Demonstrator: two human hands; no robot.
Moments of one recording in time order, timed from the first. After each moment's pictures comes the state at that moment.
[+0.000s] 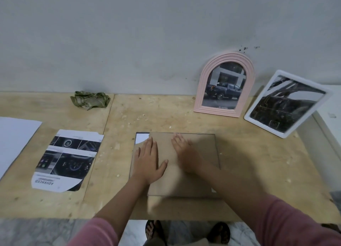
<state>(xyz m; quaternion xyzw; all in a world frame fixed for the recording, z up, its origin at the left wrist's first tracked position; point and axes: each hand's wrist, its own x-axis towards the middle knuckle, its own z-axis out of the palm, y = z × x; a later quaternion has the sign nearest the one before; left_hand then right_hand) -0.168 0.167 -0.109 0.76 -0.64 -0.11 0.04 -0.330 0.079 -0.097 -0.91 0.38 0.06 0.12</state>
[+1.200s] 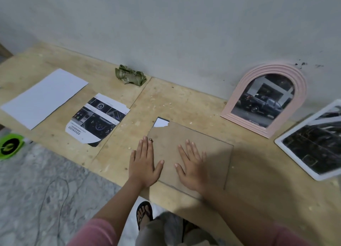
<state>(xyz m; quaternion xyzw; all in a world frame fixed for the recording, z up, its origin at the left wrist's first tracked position) -0.195 0.236 -0.119 0.89 -0.44 -0.09 0.06 -0.353 0.114 -0.130 -0.93 0.34 -0.03 0.16</state>
